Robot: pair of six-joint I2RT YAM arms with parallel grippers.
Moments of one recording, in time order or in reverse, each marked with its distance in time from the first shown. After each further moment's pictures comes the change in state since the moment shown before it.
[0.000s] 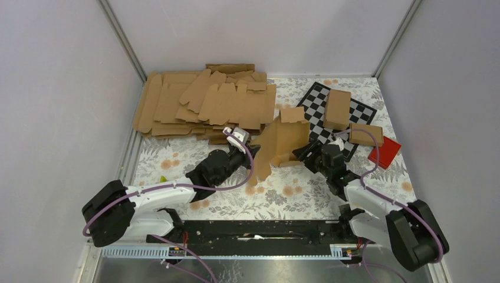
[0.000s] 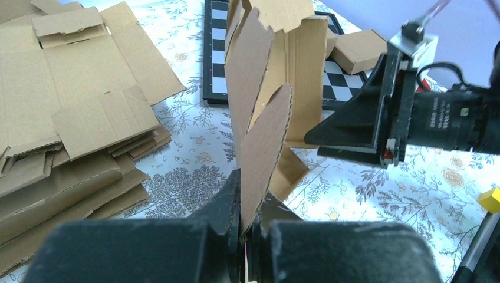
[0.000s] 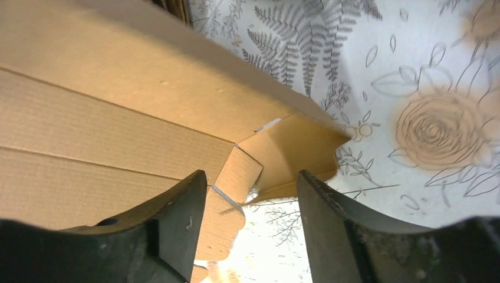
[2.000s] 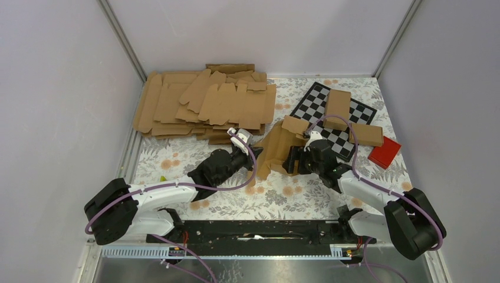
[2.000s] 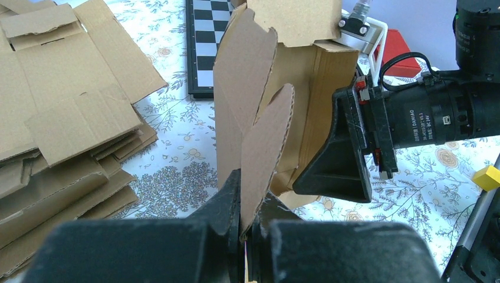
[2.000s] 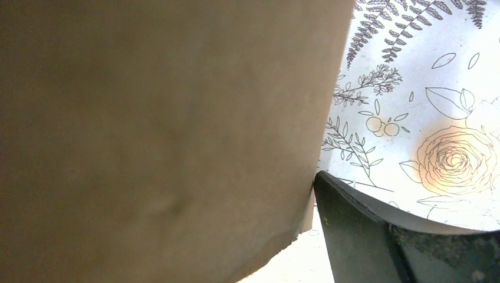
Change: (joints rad) left arm -0.005 0.027 0.010 -0.007 0.066 0.032; right arm 0.095 0.054 0.141 -0.245 -0.129 -0.610
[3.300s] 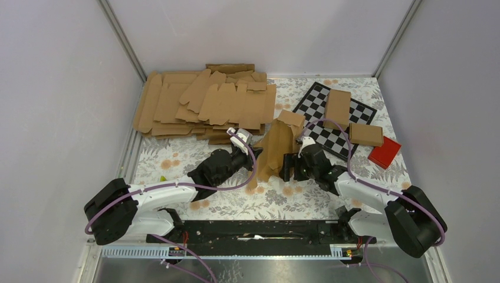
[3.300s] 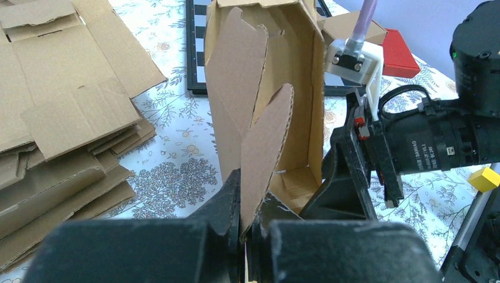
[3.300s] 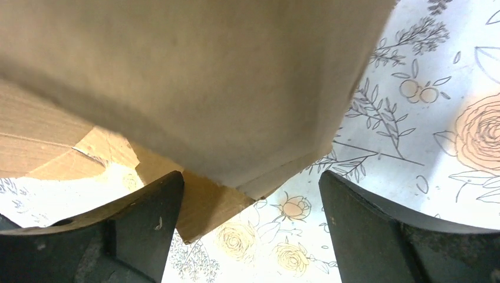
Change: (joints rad) left arm 0.000 -0.002 0.000 -0.013 -0.004 -0.021; right arm 0.098 -0.004 0.002 -0.079 0.069 -0.010
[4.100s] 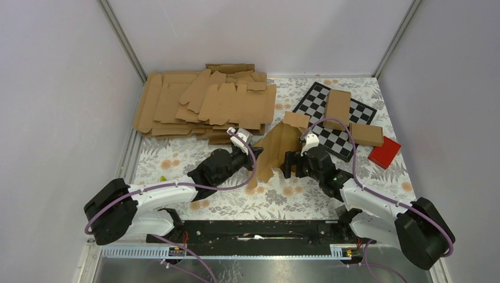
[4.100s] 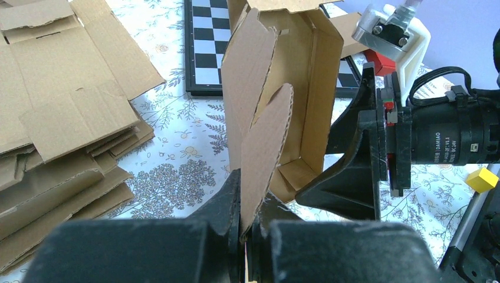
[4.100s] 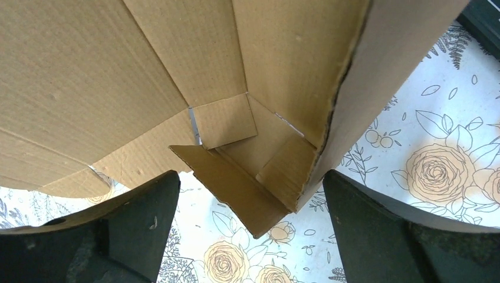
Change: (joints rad) left arm 0.000 -0.001 0.005 -0.003 0.001 -0.003; right arm 0.027 -0.104 -0.050 0.119 0.101 -0.085
